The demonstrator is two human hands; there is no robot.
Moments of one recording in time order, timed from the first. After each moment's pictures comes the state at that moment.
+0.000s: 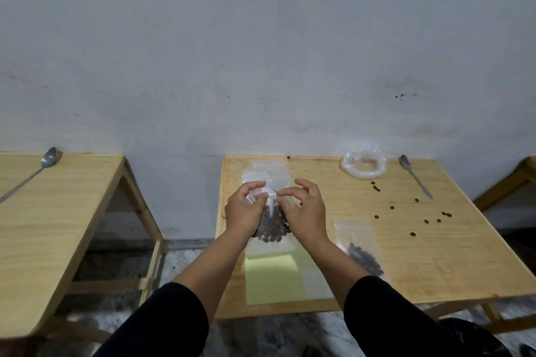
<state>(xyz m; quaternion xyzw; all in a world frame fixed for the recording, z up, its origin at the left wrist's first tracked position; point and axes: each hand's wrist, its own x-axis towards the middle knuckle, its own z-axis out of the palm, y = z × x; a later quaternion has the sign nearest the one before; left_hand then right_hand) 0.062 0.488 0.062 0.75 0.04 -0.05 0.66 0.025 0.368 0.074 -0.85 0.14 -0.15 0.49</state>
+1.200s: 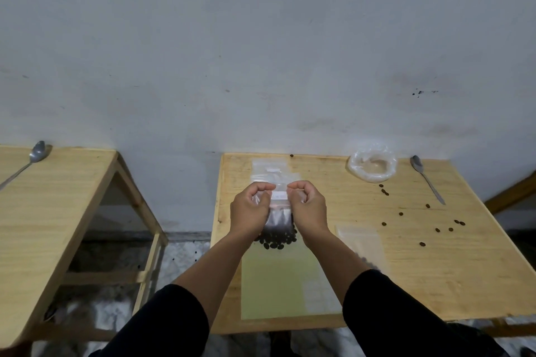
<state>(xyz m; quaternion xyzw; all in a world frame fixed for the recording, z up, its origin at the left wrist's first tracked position) 0.087 0.470 0.053 0.77 0.02 -0.05 0.63 0.065 0.354 0.059 -0.75 0.22 -0.09 0.62</state>
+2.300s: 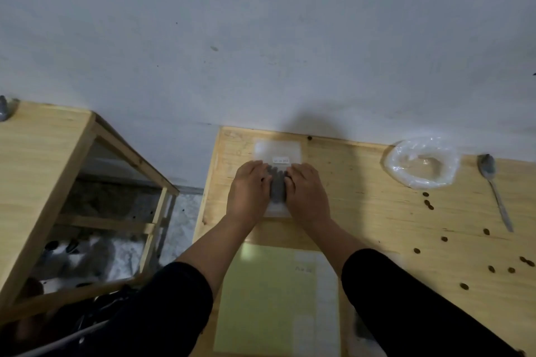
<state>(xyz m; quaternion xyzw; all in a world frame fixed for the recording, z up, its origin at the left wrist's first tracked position) 0.196 0.436 -0.047 0.95 -0.03 -0.07 0.31 0.178 0.308 -0.024 -0.96 -0.05 -0.09 0.25</state>
